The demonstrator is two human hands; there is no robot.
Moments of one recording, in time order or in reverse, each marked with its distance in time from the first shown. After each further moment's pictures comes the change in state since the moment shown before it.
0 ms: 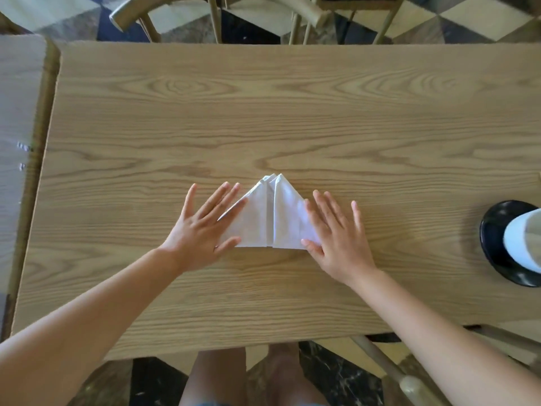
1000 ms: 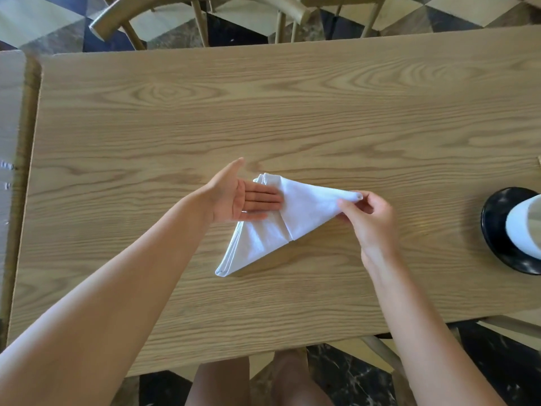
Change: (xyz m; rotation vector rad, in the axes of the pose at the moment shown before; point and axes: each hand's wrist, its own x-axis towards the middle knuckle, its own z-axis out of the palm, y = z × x) left_hand 0.111 0.012 -0.048 -1.888 -0.711 -0.957; right_hand 0.014 -0.002 -0.058 1.374 0.367 0.820
